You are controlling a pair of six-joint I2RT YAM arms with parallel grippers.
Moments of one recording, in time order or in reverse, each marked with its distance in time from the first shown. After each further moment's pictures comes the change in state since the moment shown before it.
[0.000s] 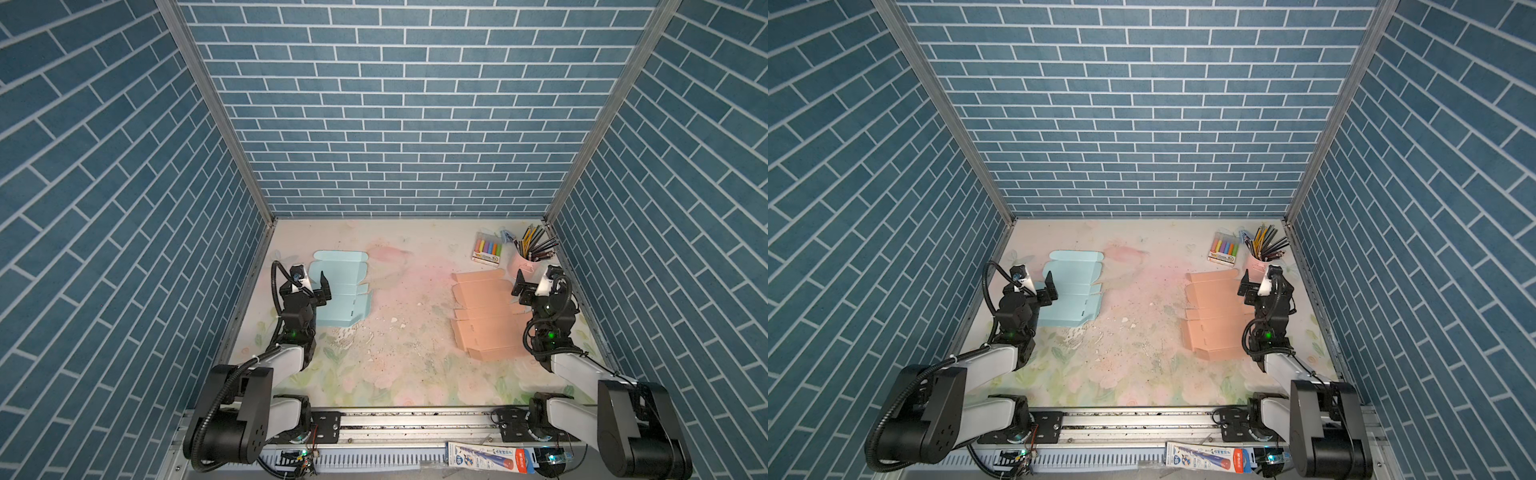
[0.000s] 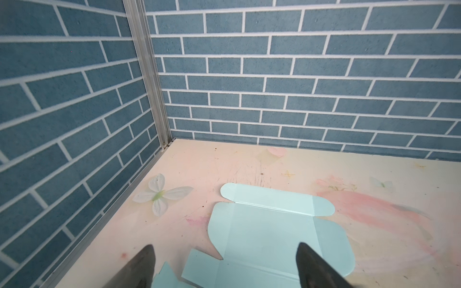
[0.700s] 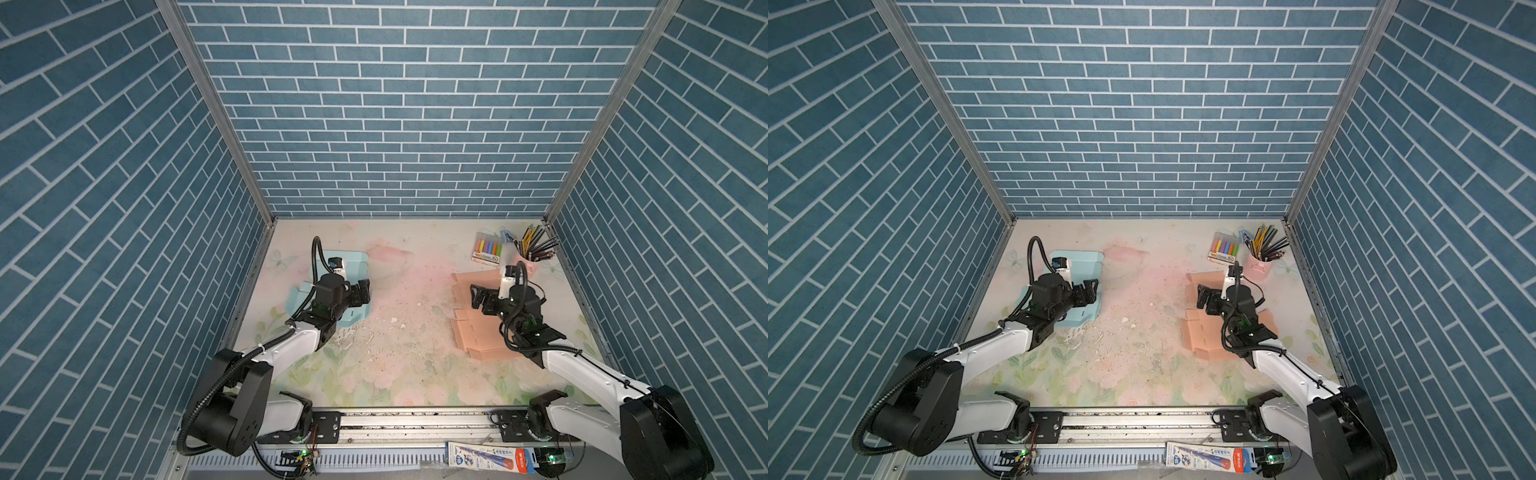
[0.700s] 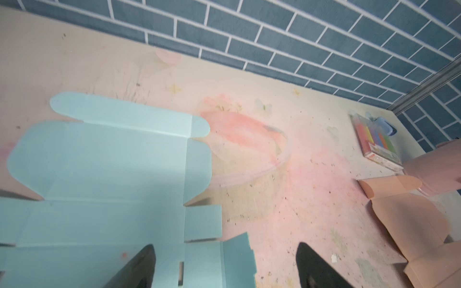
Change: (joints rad) left arm -0.259 0.093 0.254 -0.547 0.211 -0.358; right arm 0.410 -0.008 0.133 -0.518 -0.084 0.367
